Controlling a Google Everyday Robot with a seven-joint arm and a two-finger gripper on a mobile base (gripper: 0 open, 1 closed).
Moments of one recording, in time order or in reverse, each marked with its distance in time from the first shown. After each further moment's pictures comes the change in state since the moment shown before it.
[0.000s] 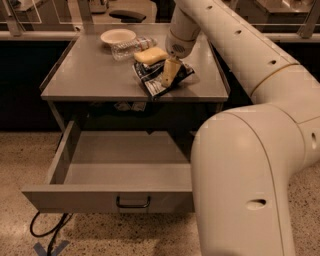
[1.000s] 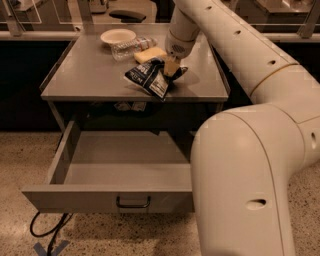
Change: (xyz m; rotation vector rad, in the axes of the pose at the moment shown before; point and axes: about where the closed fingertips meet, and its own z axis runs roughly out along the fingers) arm -0.001 0.001 0.001 -0.002 0.001 -0.004
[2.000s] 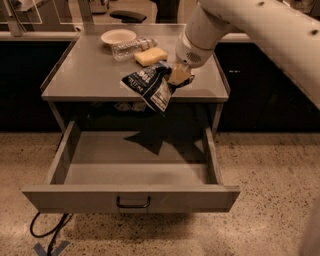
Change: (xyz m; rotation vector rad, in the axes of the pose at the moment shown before) arm 0.013 0.084 -0.067 0.023 -0.123 -0.024
